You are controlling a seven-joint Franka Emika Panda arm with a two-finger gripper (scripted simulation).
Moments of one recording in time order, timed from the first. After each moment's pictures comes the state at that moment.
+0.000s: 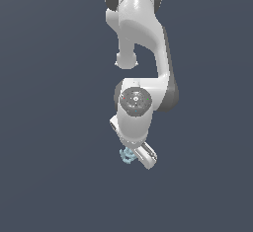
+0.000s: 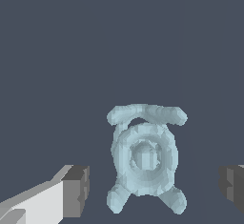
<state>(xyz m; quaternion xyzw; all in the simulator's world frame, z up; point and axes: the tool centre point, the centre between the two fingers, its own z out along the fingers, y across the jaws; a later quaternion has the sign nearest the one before) 0.121 0.020 0.112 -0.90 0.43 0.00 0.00</state>
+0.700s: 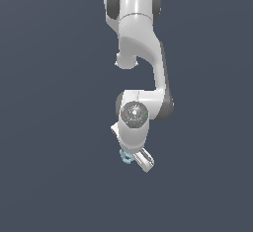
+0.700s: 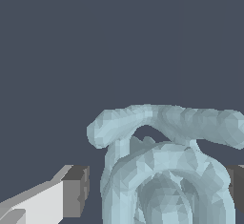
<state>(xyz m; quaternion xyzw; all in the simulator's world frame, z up) 0.120 0.020 0.061 -0.90 0.43 0.00 0.00</state>
